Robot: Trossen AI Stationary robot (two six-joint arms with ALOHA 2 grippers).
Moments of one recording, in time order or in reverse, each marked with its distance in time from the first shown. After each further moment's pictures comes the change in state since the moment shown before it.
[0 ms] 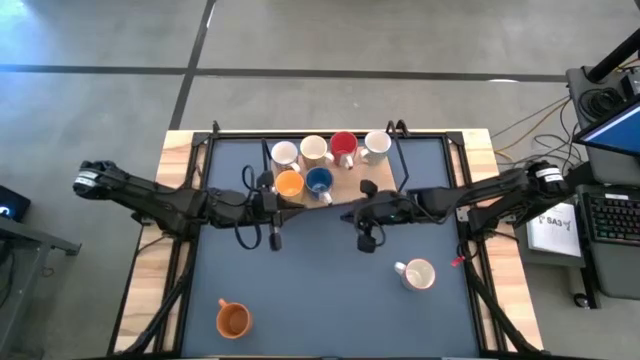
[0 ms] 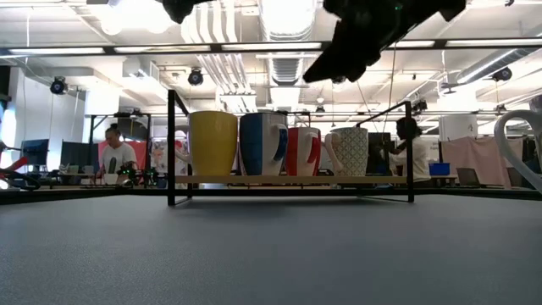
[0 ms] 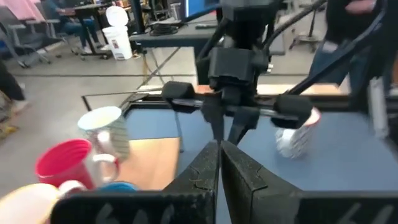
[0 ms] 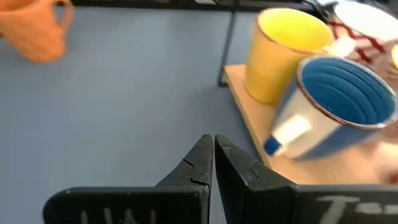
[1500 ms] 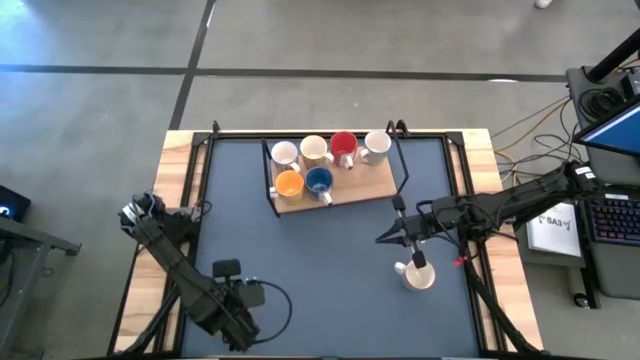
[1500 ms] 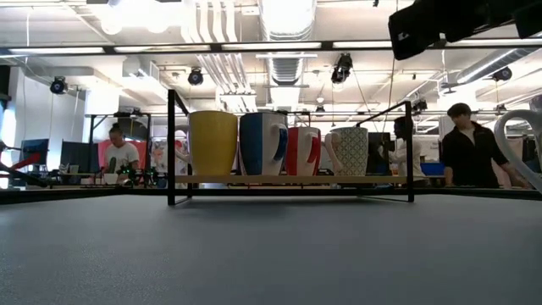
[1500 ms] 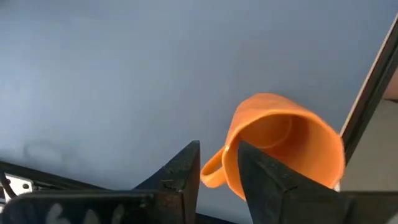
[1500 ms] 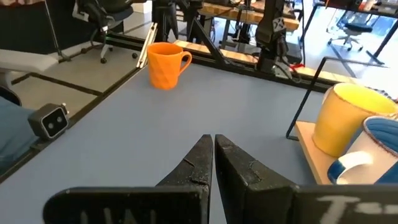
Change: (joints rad) left arm -0.567 0.634 0.752 -1.524 0.336 -0.990; right arm 0.128 -0.475 -0.430 0.273 -0.229 -0.162
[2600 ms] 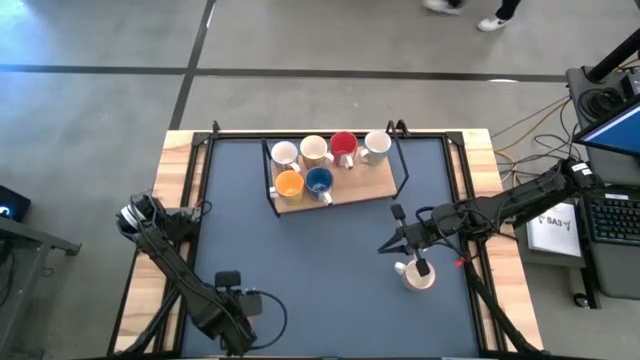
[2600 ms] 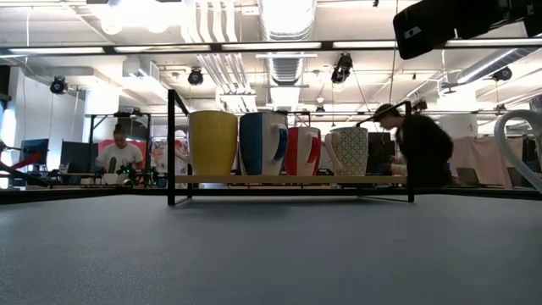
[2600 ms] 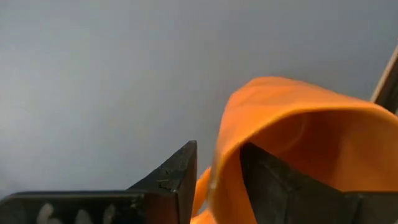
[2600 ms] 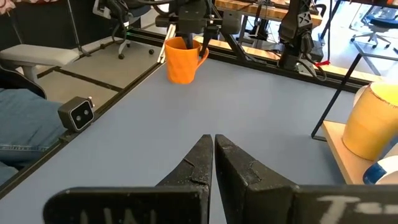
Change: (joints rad) left arm -0.060 0.002 -0.267 0.303 0.073 -0.018; right arm 0.072 0.021 -0.003 0.000 0.001 0.023
